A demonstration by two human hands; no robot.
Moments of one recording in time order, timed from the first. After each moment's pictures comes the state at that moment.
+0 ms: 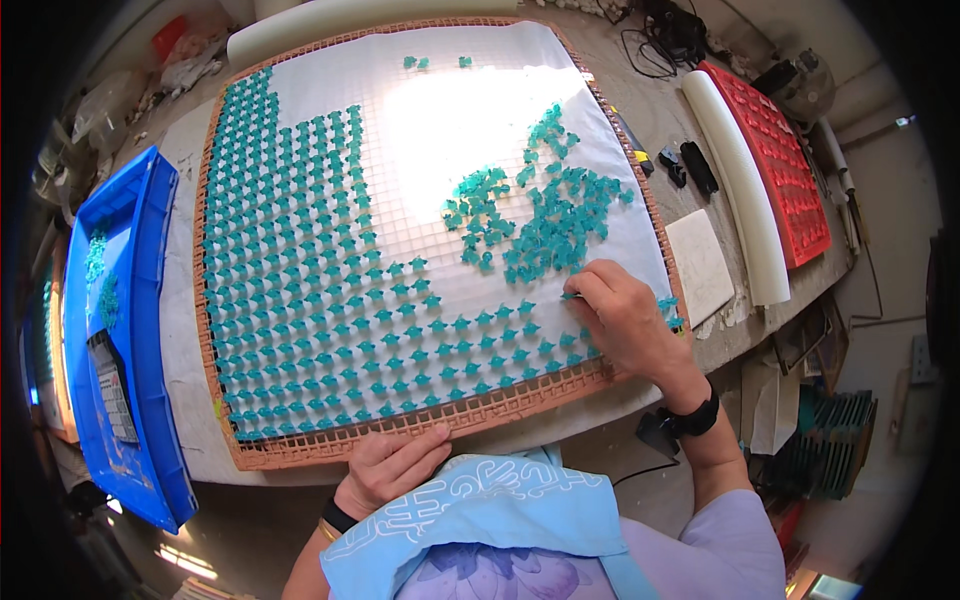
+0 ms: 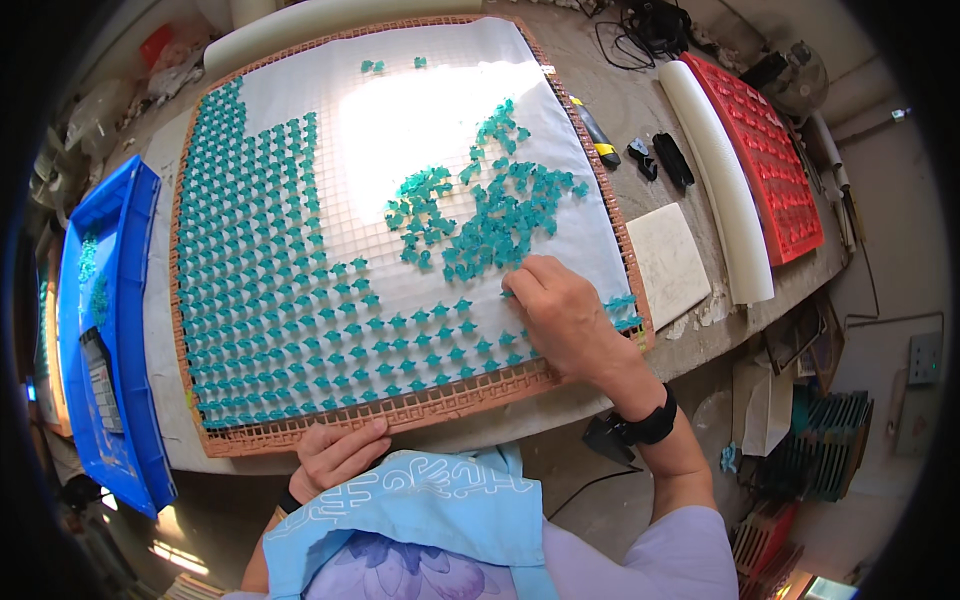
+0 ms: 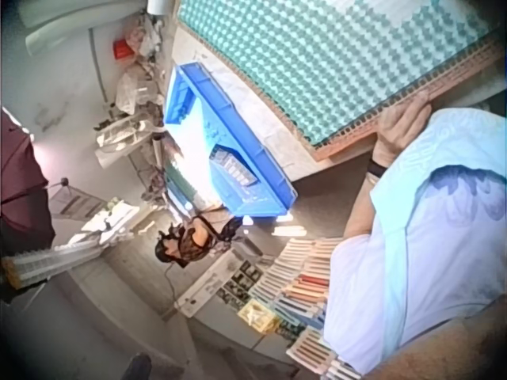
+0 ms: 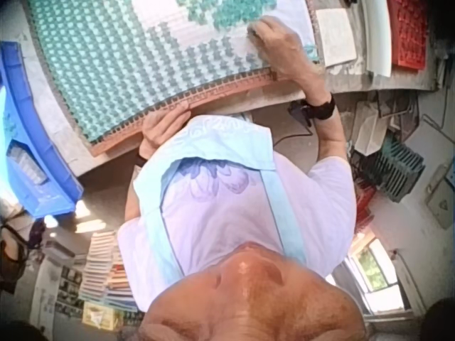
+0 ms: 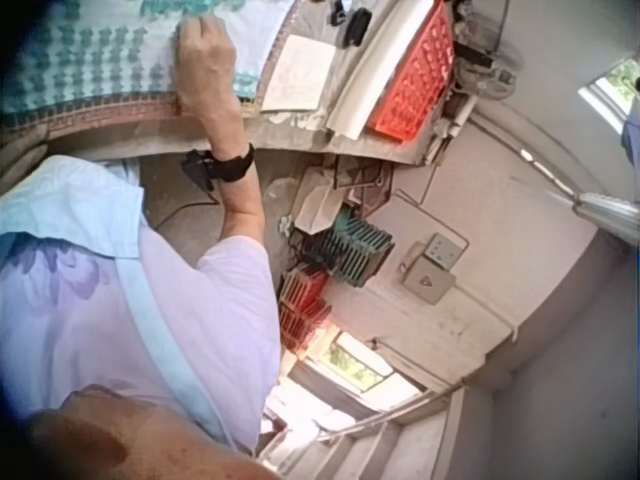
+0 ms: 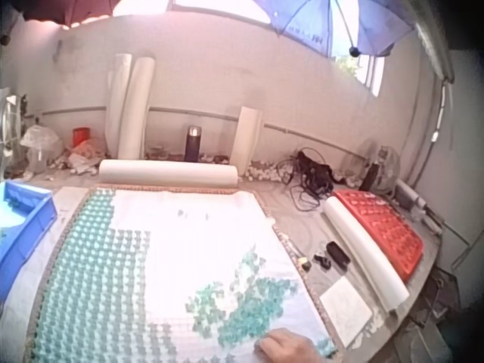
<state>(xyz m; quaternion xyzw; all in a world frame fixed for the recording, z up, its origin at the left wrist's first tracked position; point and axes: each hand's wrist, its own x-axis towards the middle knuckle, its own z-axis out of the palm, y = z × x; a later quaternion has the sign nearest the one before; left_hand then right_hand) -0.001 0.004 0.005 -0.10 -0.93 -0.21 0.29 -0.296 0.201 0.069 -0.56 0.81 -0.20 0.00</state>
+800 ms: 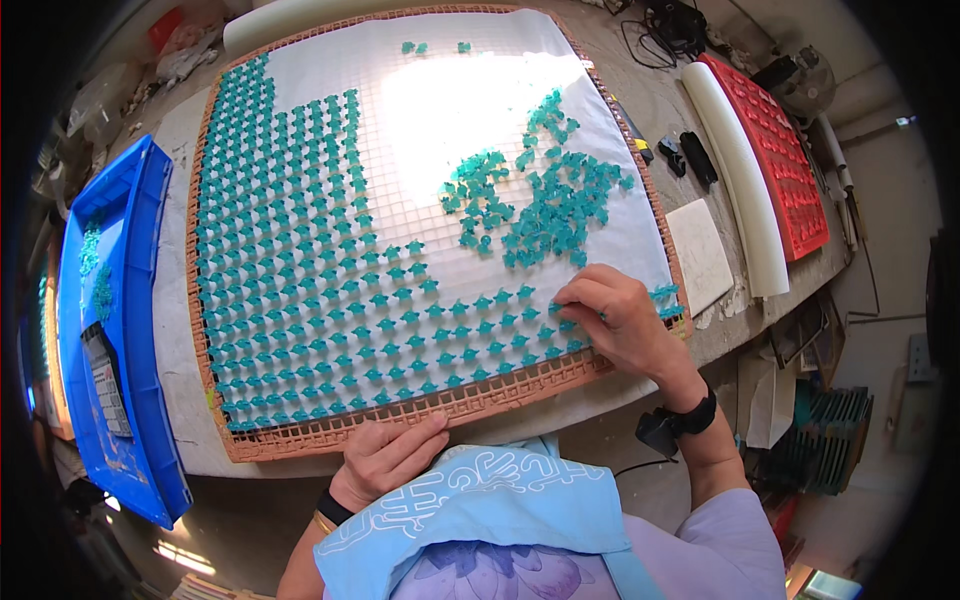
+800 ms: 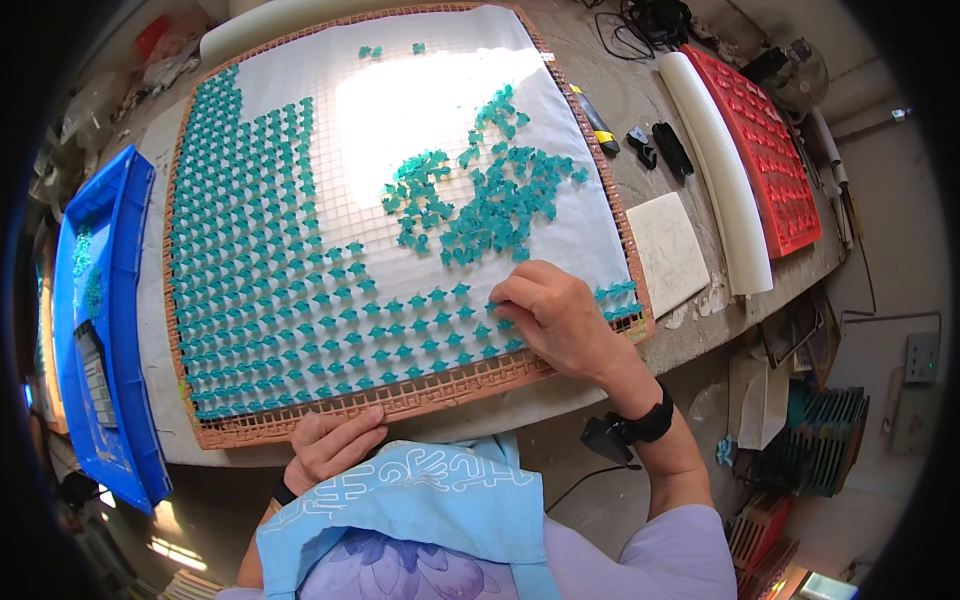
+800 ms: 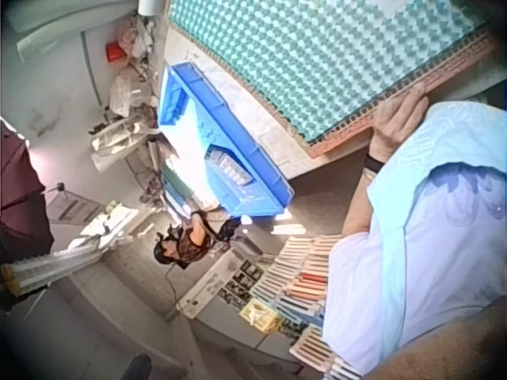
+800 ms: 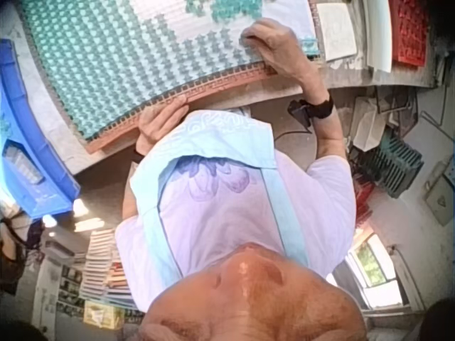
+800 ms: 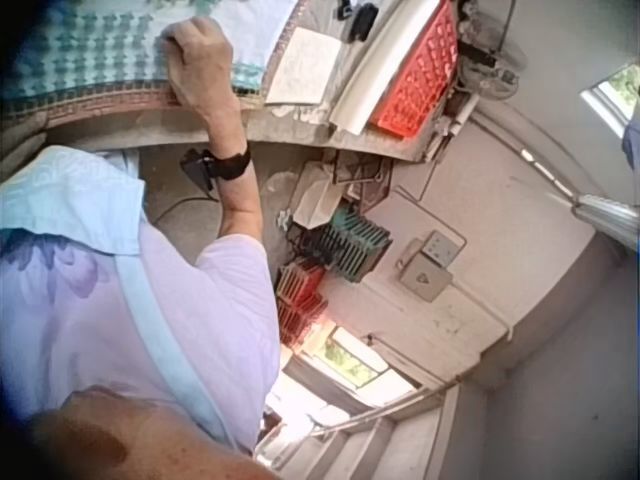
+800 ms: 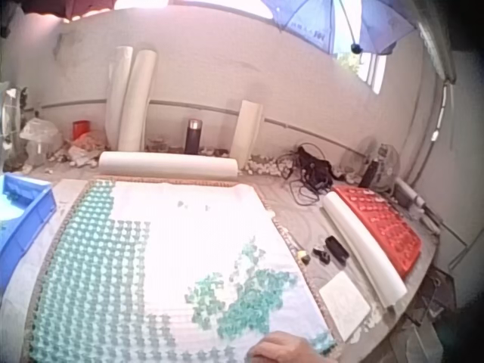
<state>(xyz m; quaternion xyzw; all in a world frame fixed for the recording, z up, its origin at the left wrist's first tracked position) -0.002 0.004 0.006 -0.10 -0.93 -0.20 0.29 -0.287 0.206 0.068 -0.53 0.79 -0.30 0.11</state>
